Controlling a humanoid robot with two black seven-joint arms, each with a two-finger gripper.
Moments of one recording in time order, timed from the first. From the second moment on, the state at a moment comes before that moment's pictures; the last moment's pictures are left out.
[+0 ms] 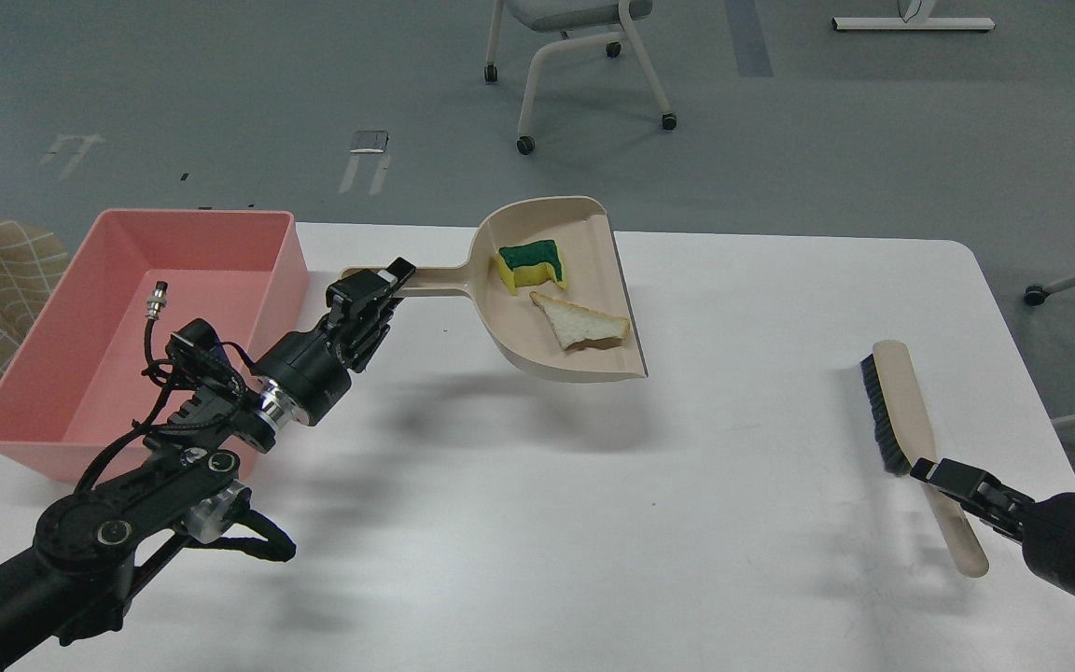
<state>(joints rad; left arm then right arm) -0.35 0.43 -0.75 -1.14 0.90 0.00 -0.49 -0.19 -0.70 1.37 1.58 -1.50 0.49 -0.12</state>
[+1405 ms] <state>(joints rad) -0.18 0.64 -1.07 -1.22 0.68 -0.04 -0.49 0.37 -0.13 1.74 1.17 -0.97 0.49 -0.10</state>
